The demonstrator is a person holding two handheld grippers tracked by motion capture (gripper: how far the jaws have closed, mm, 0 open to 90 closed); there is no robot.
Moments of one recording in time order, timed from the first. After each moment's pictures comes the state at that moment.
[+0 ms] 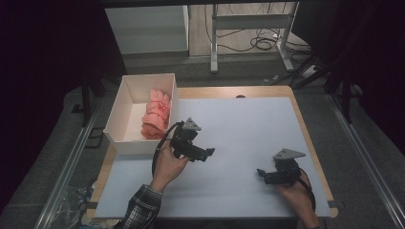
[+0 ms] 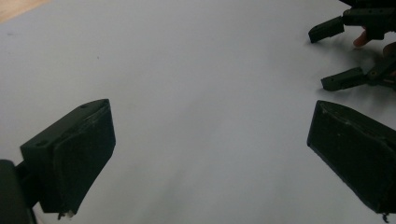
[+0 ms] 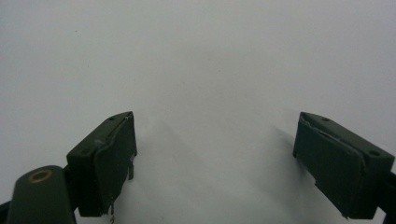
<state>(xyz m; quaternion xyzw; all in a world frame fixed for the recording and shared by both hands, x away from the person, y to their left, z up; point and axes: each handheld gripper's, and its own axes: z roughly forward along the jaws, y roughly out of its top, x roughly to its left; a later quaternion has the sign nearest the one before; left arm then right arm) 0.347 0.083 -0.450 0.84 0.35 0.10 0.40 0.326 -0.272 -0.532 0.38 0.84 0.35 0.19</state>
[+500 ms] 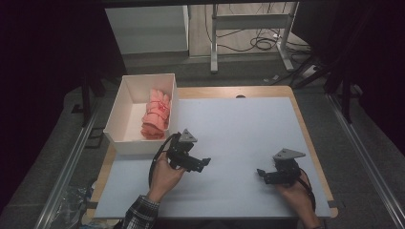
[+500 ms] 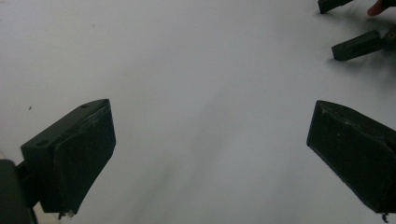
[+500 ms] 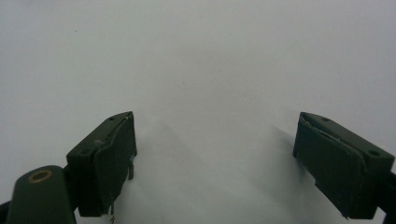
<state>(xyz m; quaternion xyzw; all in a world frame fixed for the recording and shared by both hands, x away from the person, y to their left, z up) 0.327 0.094 -0.477 0.84 0.36 0.11 0.39 0.326 -0.272 -0.532 0.38 0.84 0.34 0.19</state>
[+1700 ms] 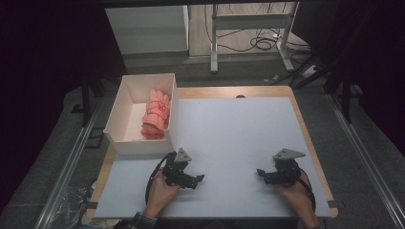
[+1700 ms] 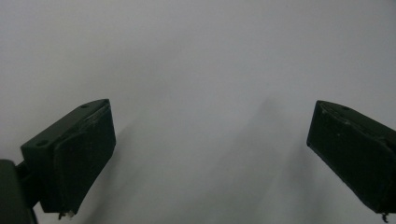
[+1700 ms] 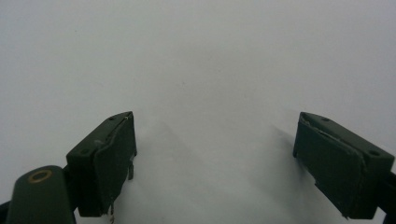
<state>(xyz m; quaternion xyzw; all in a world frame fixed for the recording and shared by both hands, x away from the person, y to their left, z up) 0.305 0.106 -0.543 0.85 0.36 0.10 0.37 0.325 -0.272 -0.532 0.38 0.84 0.34 0.19</state>
